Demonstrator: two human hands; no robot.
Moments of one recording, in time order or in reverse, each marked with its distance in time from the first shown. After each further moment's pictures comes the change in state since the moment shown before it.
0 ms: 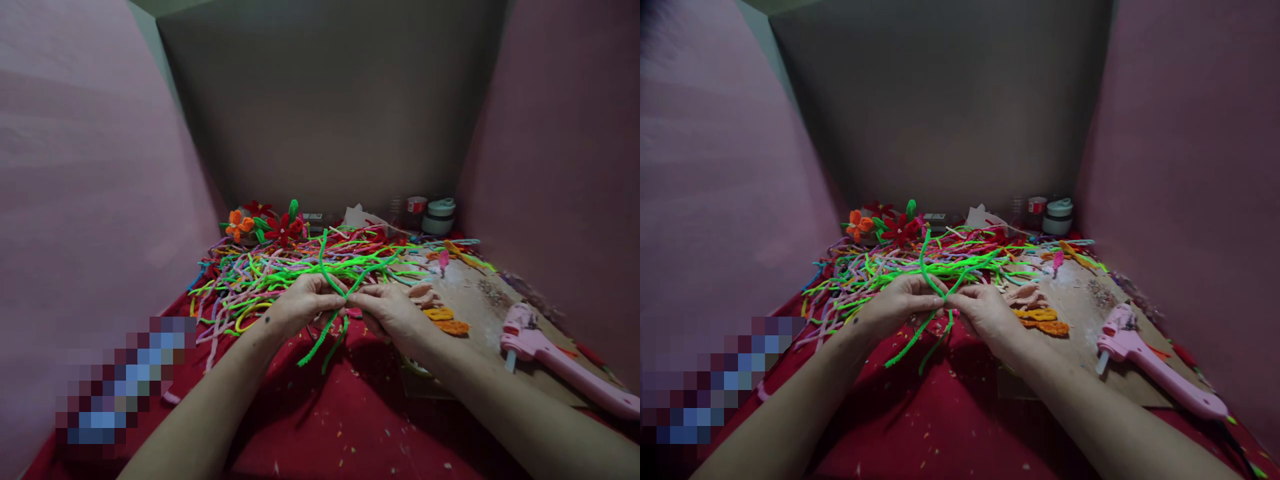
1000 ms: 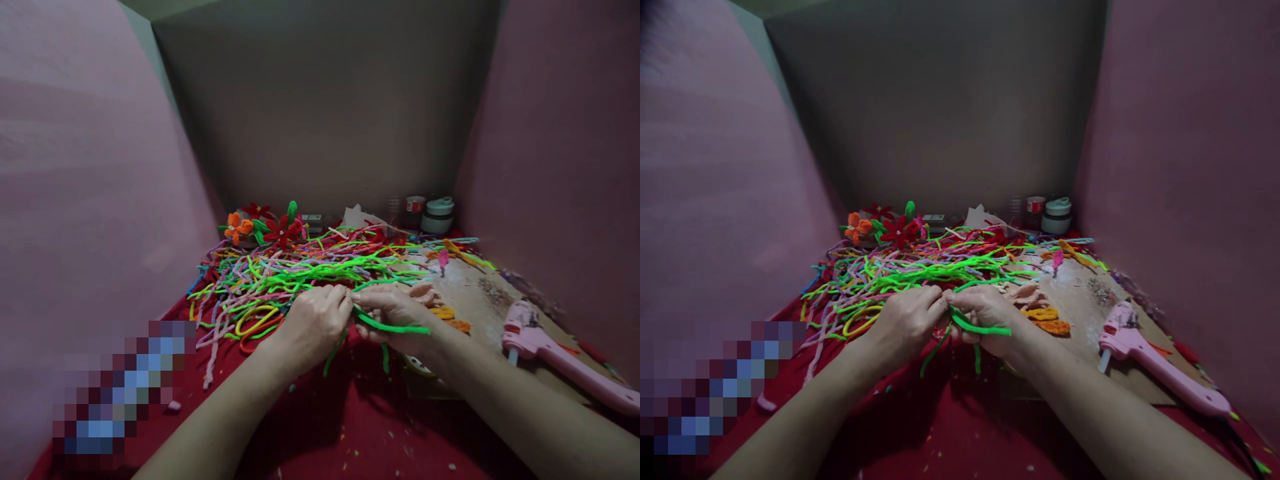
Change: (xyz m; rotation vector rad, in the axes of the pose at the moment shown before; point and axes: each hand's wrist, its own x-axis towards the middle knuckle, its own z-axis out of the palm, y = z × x) left_hand -0.016 -0.005 0.018 1.666 0.184 0.769; right_hand 0.001 -0.006 -0.003 0.437 -0.194 0.144
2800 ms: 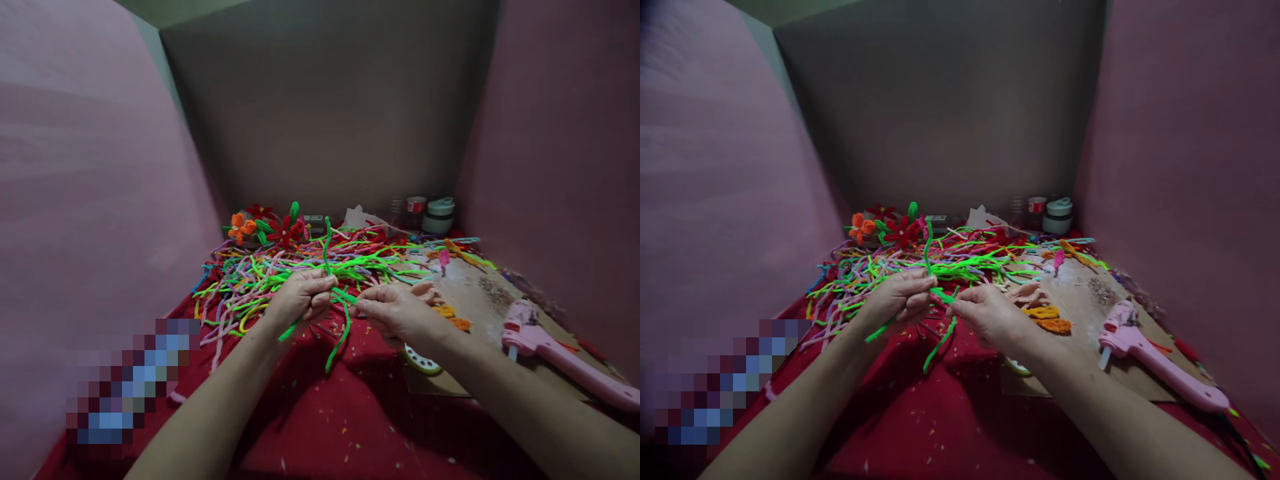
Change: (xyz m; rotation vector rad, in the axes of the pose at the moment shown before) left_hand 0.004 -0.025 0.010 -2.081 0.003 -0.845; right_hand -0.017 -0.006 0.006 -0.503 0.080 0.038
